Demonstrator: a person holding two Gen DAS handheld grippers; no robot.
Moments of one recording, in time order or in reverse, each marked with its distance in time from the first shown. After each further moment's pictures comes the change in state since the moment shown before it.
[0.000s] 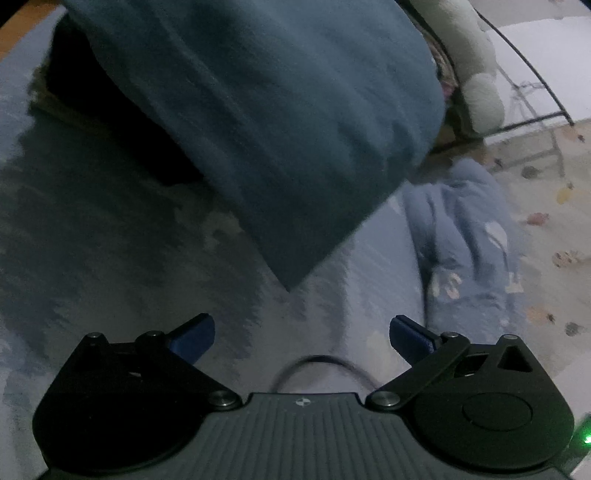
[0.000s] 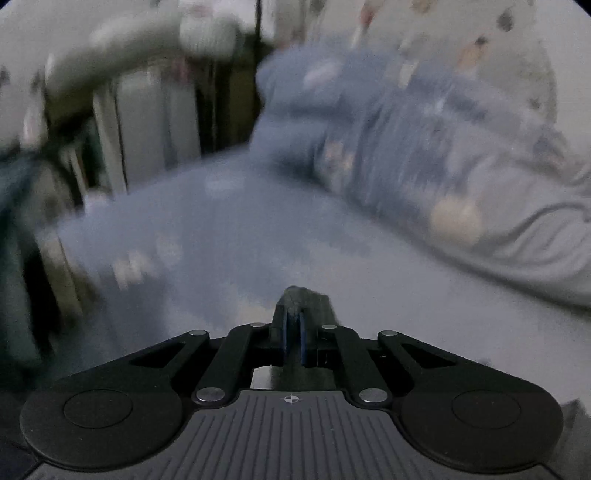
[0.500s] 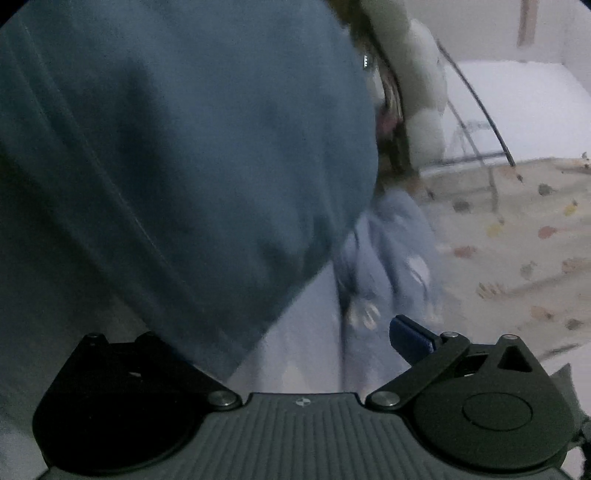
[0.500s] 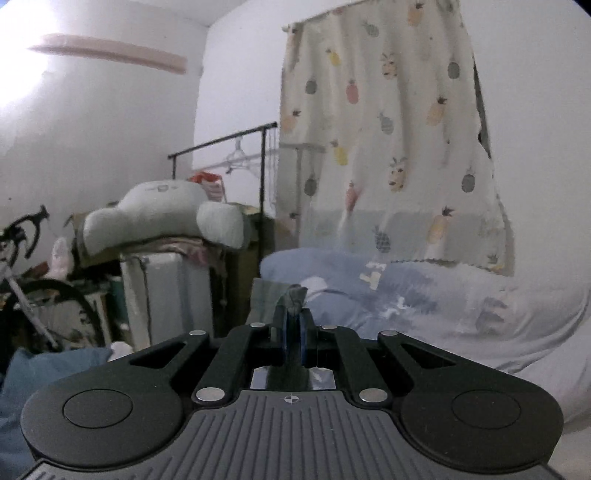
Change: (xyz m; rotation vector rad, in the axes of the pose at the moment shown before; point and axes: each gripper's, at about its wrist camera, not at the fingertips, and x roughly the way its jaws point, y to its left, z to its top) left arm -0.006 0.002 0.042 -0.095 0.032 -0.298; right arm -0.235 -0.010 0.079 -0.018 -0.457 0.016
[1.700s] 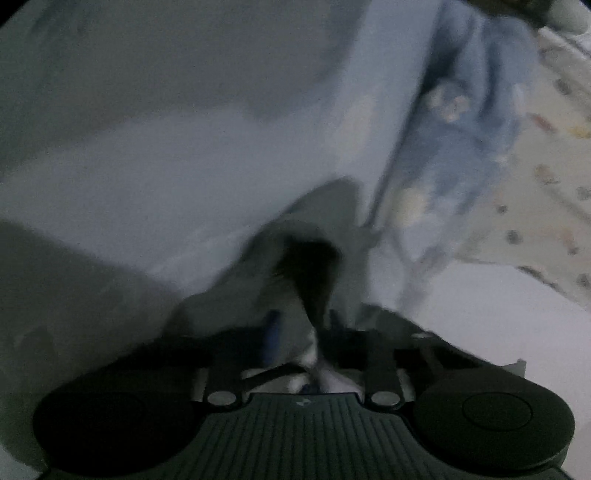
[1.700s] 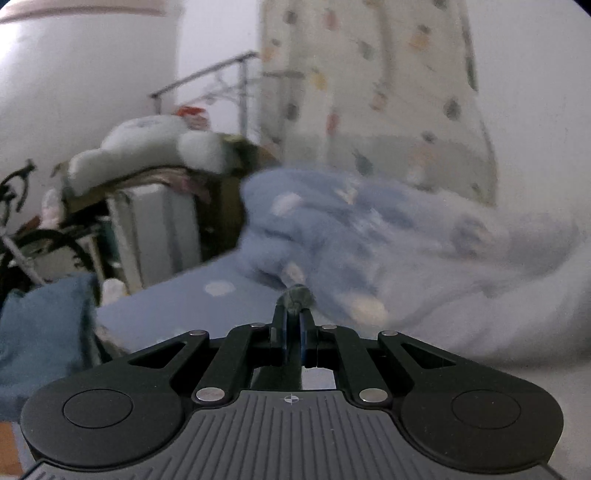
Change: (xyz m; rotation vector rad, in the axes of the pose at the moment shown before) left arm 0.116 0.059 -0.113 -0.328 0.736 0.113; right arm -0.028 -0.071 -0.071 0.068 0.245 -0.050
